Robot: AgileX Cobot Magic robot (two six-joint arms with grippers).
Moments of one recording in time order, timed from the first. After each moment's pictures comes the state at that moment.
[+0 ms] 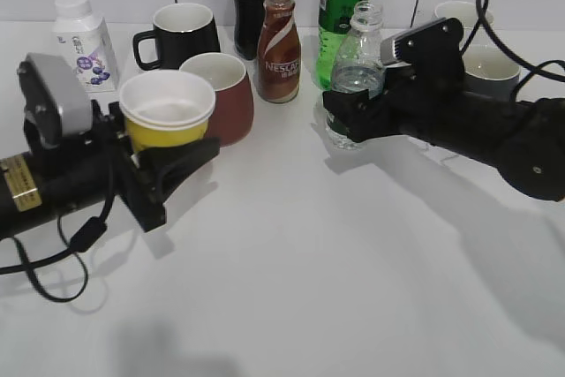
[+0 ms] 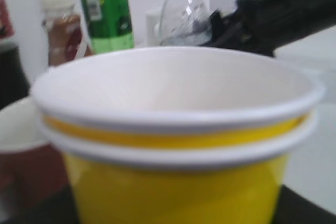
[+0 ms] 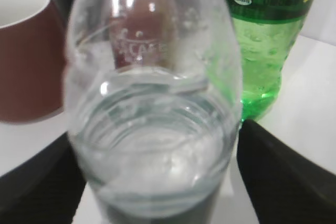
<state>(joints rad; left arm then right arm) -0.31 1.77 -0.44 0.69 -1.21 -0.08 0.35 1.94 -0.78 -0.41 -0.84 0.21</state>
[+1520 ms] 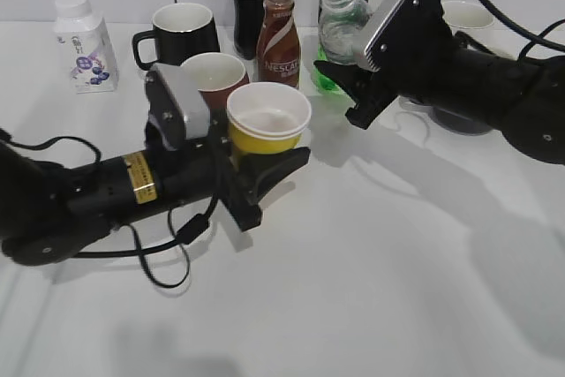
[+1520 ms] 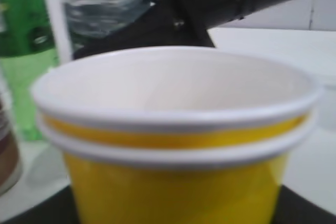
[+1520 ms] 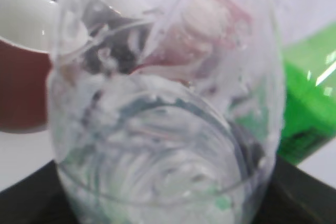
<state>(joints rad) -0.53 1.99 -0.69 0.62 -1.21 -0.08 0.35 1.89 -0.88 -0.56 -0.86 -0.20</state>
